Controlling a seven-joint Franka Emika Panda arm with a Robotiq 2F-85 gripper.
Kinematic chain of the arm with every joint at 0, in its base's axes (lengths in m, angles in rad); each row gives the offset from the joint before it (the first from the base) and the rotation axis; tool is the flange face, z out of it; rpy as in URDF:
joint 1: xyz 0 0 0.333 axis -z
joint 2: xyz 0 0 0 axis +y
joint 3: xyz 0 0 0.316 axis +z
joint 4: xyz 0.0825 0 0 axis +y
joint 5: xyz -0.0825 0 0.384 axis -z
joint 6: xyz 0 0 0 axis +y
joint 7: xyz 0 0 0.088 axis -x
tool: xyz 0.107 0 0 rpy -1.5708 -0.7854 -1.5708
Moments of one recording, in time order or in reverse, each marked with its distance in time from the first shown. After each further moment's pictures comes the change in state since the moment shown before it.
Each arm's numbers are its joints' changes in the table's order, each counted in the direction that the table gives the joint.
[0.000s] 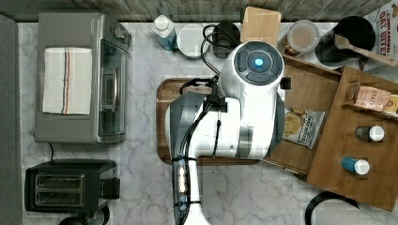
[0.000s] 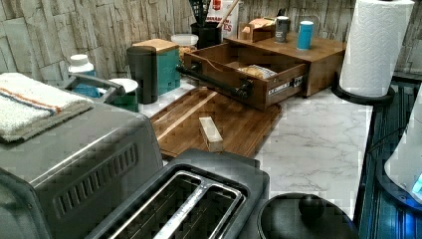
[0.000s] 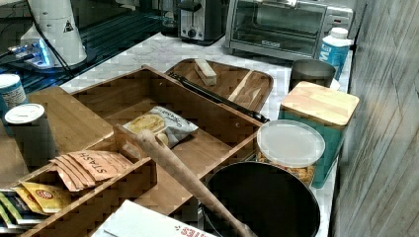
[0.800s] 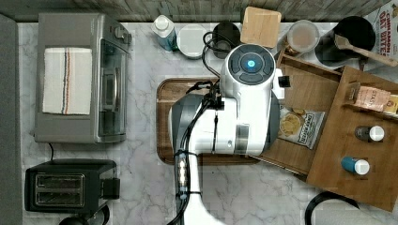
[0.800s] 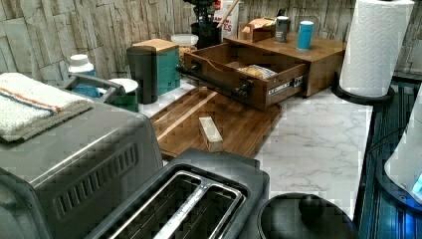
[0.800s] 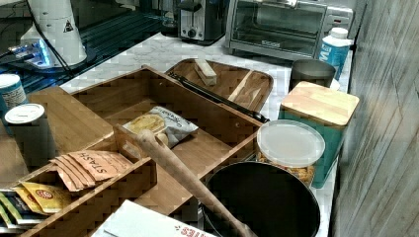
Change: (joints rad) arm 0.001 0.036 -0.001 0.040 0.078 -0.053 0.064
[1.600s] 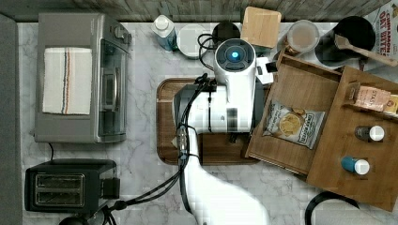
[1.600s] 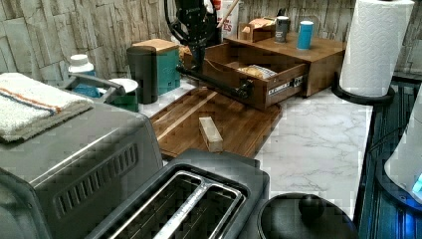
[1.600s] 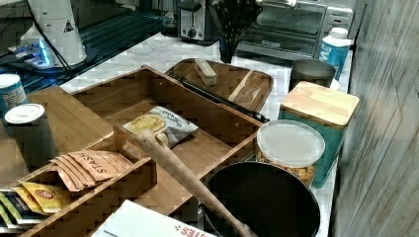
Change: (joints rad) arm -0.015 0.188 -0.004 -0.021 0.073 -0.161 0.044
